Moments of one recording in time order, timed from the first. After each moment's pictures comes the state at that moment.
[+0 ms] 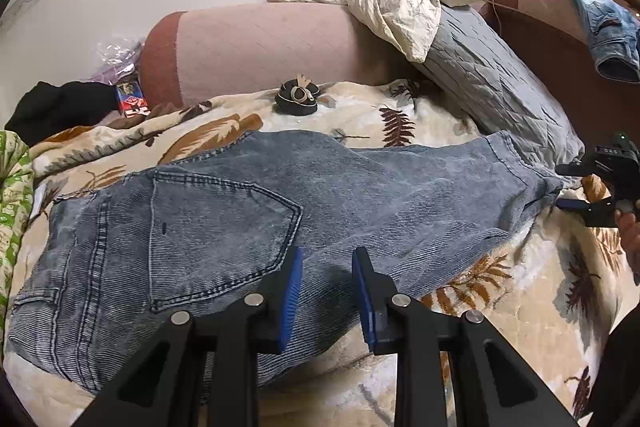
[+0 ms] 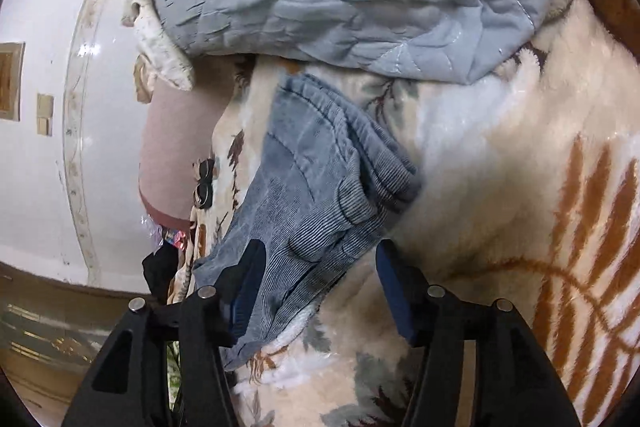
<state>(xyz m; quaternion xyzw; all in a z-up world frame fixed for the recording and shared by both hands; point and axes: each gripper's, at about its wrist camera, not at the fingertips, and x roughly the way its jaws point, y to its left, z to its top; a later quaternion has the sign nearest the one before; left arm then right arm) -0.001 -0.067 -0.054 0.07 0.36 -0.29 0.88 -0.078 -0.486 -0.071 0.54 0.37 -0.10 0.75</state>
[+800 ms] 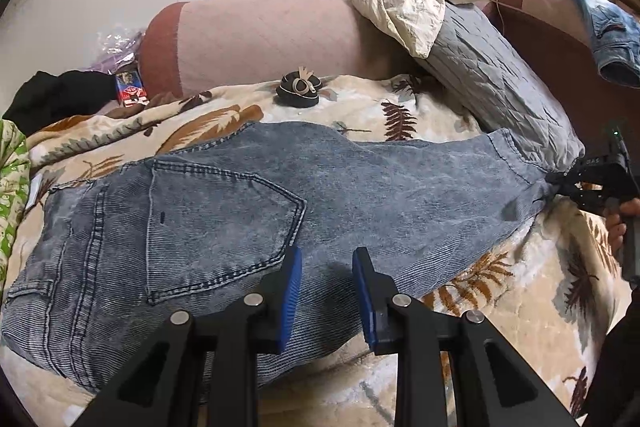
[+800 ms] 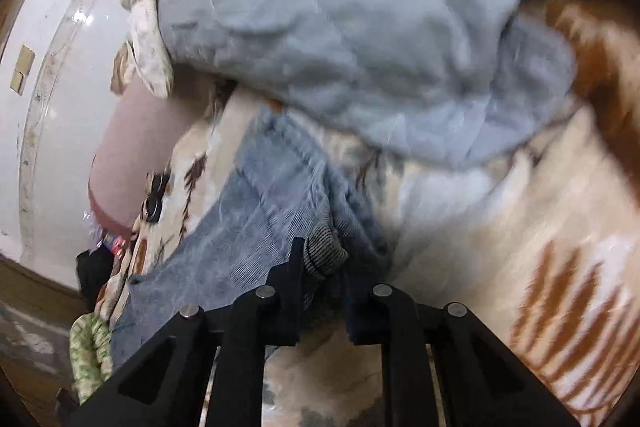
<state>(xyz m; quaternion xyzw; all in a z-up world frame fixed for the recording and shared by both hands) 0.003 -0.064 -0.060 0.06 0.38 -0.29 0.88 -0.060 -0.494 -0.068 0.45 0.38 -0.16 0.80</state>
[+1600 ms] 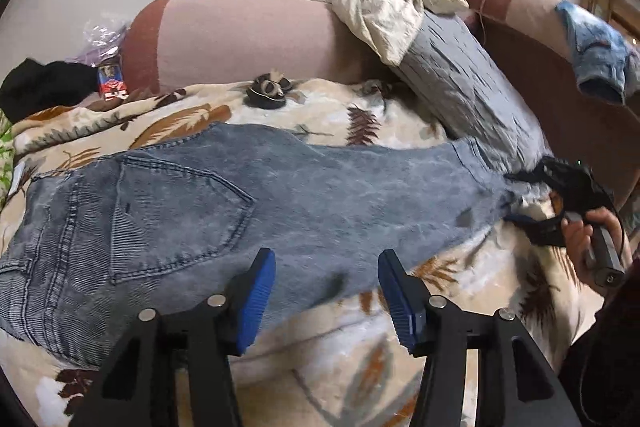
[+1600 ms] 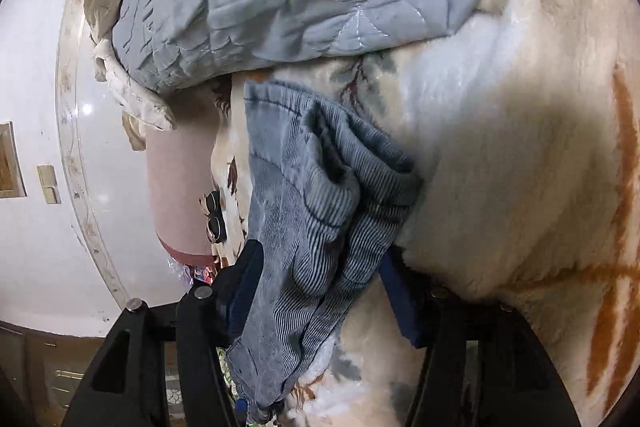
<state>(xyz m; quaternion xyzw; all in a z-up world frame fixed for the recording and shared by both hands) -0.021 -0.086 -0.043 0.03 0.39 -0.32 0.86 -0.068 -0.490 -0.107 0.64 0.32 -0.09 0.69</state>
